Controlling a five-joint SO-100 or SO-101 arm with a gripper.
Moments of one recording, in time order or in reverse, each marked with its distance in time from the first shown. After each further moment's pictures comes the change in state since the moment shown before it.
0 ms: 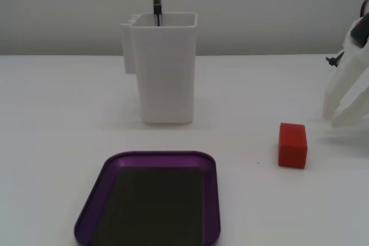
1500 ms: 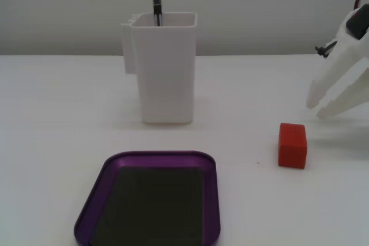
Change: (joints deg) arm -3.0 0.0 -2.6 -6.9 -4.7
